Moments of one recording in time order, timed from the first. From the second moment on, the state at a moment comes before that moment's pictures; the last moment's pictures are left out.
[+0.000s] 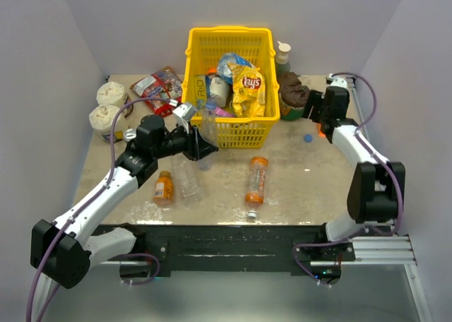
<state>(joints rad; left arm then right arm) -0.46 1.09 0.85 -0.03 0.57 -0.34 0.01 1.62 1.11 -0.06 0.13 0.22</state>
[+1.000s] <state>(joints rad) -0.63 1.11 0.78 0.01 0.68 -0.34 0.67 1.26 1.32 -0.37 -0.40 0.45</state>
